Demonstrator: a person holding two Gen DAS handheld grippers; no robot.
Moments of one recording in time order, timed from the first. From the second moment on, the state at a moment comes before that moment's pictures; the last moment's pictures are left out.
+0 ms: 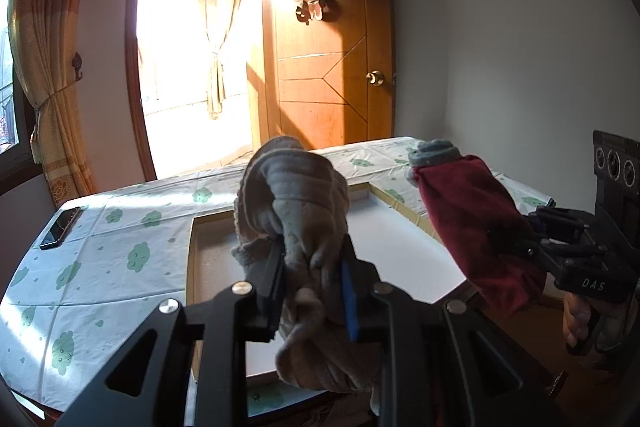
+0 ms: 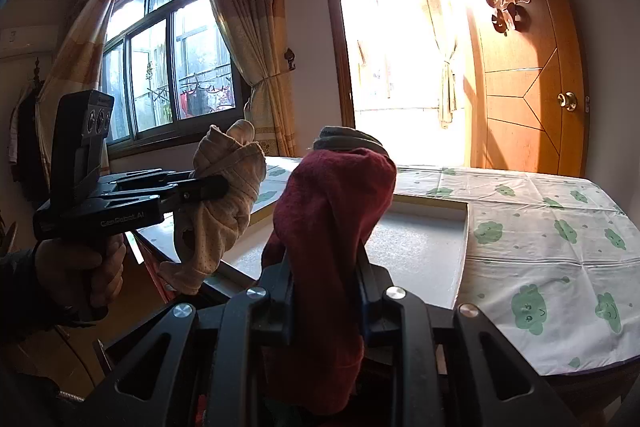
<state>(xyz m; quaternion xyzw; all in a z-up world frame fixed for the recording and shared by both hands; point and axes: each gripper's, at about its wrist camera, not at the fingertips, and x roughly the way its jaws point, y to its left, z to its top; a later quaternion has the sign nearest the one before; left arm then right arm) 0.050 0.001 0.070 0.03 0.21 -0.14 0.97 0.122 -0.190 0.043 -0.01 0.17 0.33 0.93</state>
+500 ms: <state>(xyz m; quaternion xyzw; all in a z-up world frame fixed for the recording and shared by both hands) 0.136 -0.018 0.071 0.01 0.29 -0.17 0.94 0.209 -0.195 0.055 -0.02 0.24 0.29 0.93</state>
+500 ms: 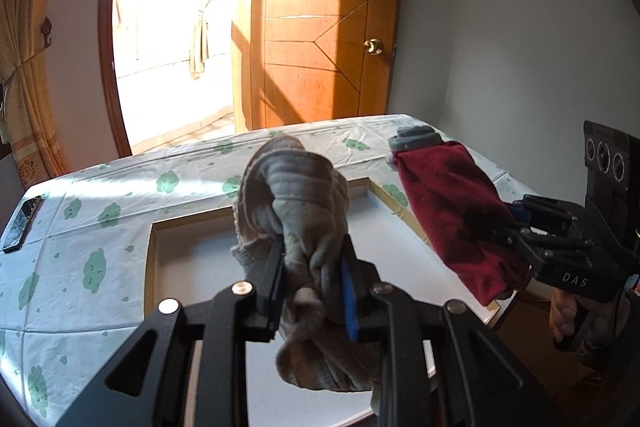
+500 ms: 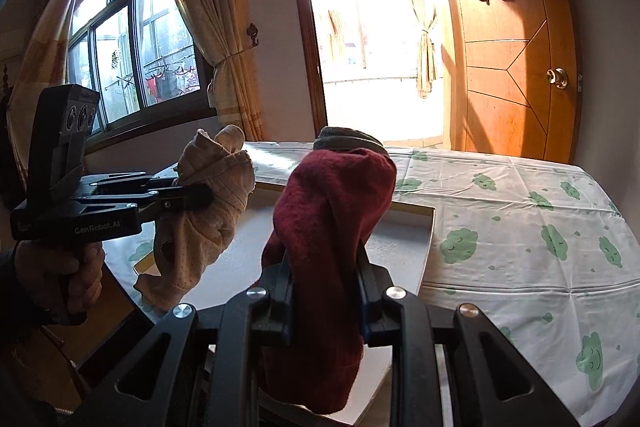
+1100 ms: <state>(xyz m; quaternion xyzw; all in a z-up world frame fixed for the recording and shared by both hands) 0.229 -0.031 0.052 -0.02 0.37 -0.17 0.91 0.297 -0.180 0.048 -0.03 0.31 0.26 0.91</state>
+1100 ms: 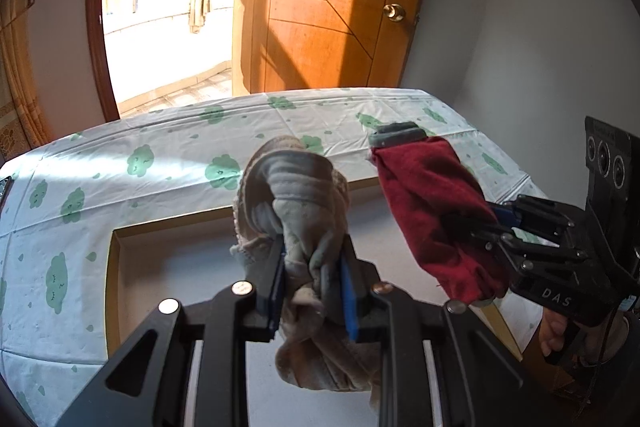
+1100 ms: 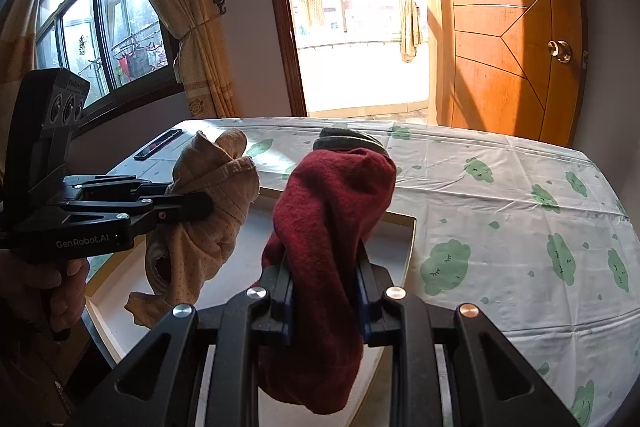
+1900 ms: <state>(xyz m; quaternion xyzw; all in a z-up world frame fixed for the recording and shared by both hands) 0.270 -0.056 0.021 -0.01 0.42 -0.16 0.89 0.340 -0.173 0.007 -0.03 0.41 0.22 0.89</state>
